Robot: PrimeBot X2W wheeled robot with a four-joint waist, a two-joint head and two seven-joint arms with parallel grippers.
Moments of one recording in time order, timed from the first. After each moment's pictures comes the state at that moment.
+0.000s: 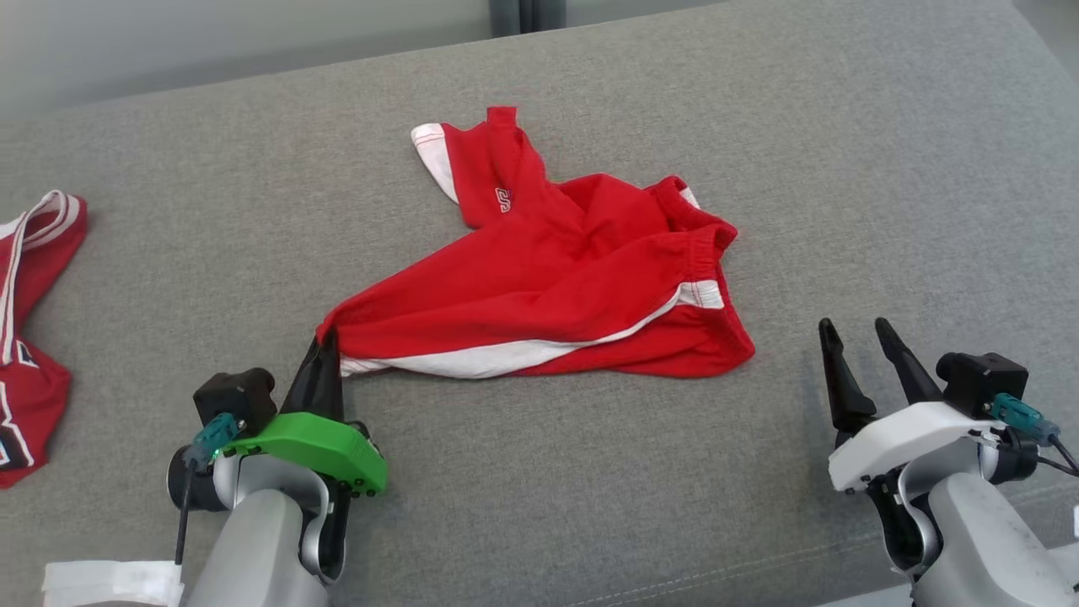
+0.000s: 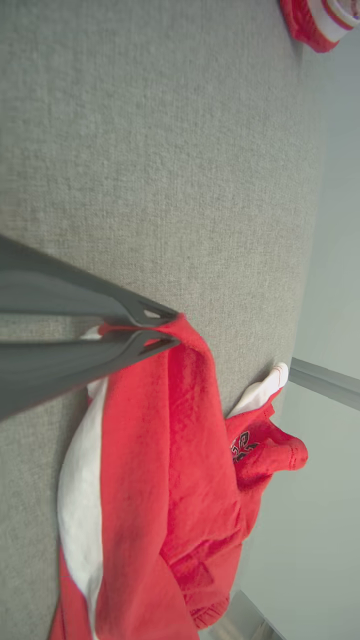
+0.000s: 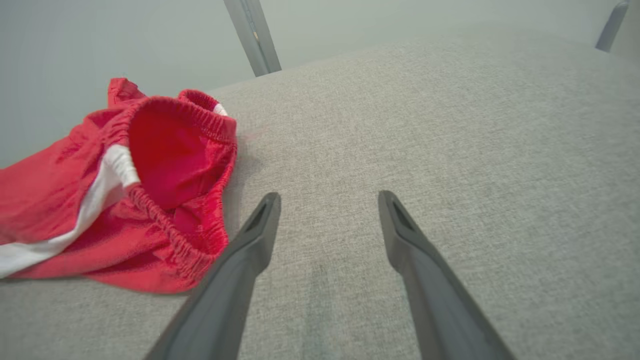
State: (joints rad) left arm -0.38 0.05 -0.15 0.65 -0.39 -0.08 -0.26; right arm -0.29 -0.19 0.11 0.52 0.43 0.13 -0.26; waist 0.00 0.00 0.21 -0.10
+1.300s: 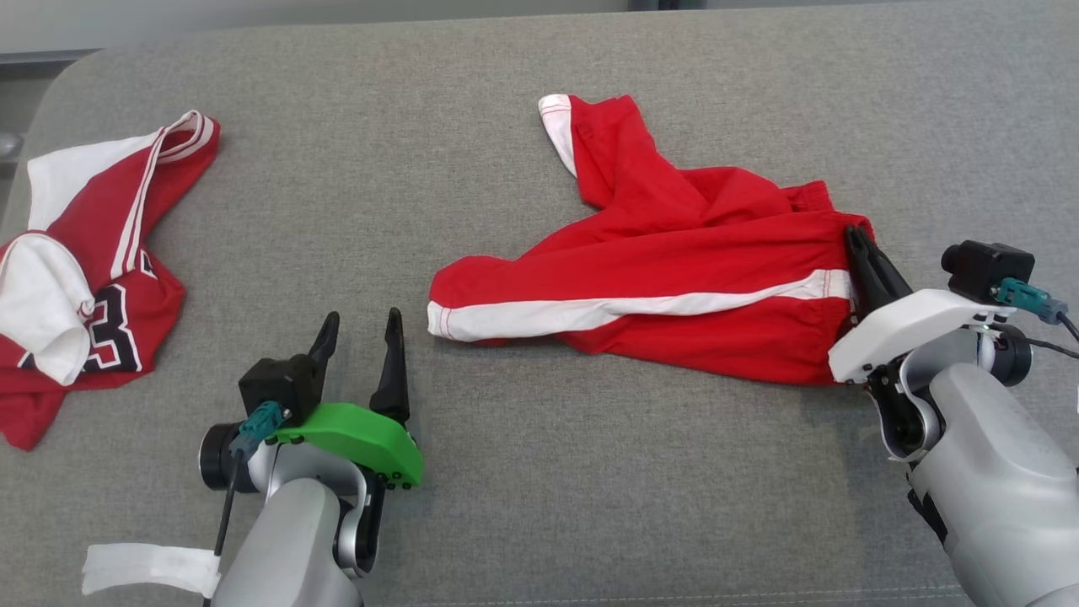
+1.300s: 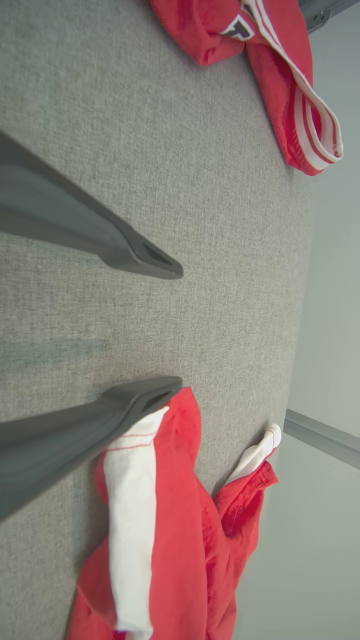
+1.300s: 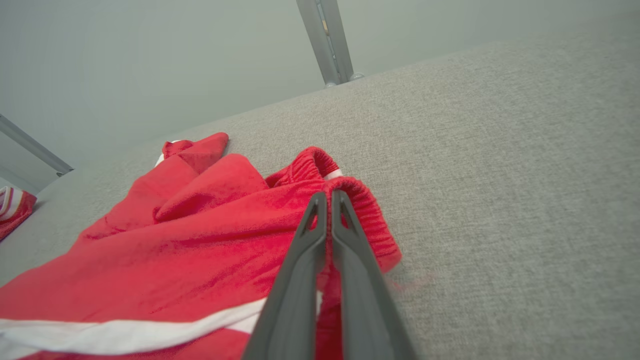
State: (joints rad) left arm -0.39 0.05 -0.27 0.59 -0.39 0.00 -0.26; right arm -0.59 -0.24 0.29 0.75 0.66 0.13 -0.26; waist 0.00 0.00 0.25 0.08
